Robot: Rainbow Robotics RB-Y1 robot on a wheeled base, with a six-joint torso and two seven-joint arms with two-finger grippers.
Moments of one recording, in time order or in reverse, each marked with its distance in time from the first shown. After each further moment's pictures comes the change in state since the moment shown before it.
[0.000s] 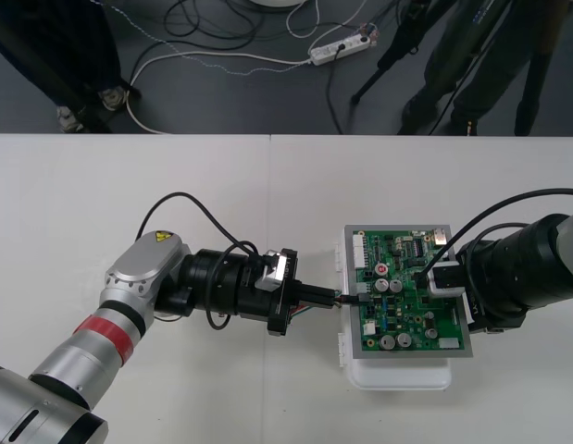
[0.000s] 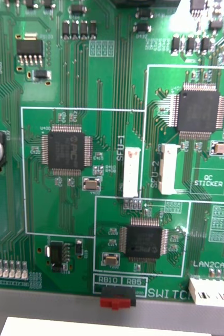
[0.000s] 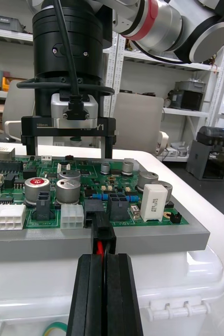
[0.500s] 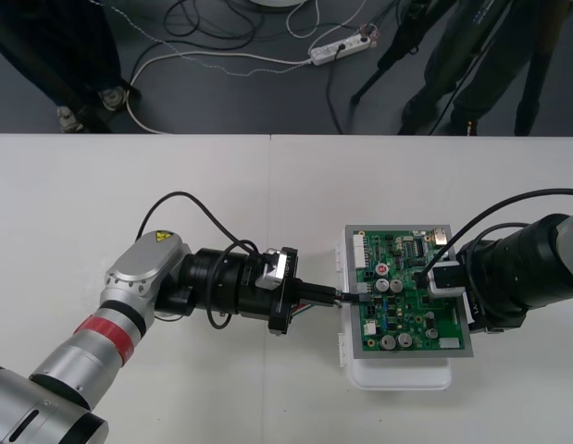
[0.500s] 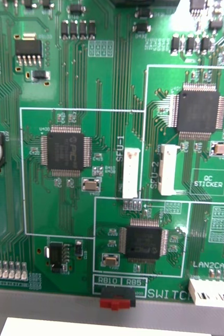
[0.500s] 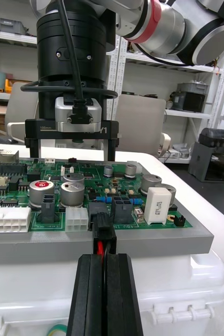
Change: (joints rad) right arm 0.000 0.000 0.000 0.000 0.003 0.000 0.000; left arm 0.000 -0.001 0.000 -0.003 0.010 0.006 0.000
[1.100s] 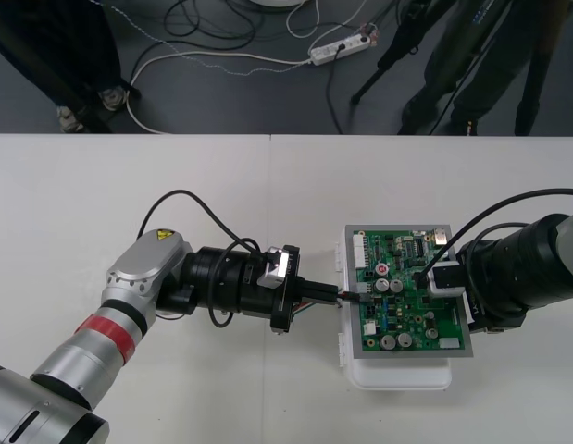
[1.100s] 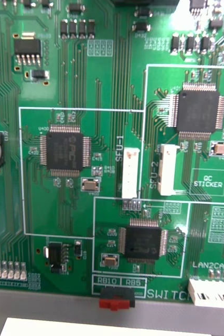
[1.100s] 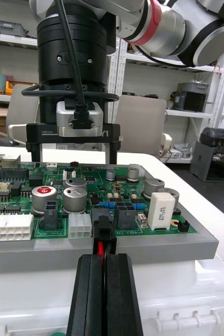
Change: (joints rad) right arm 0.000 0.001 0.000 0.000 0.001 0.000 0.000; left arm 0.000 -0.003 0.000 -0.013 0.000 0.007 0.000
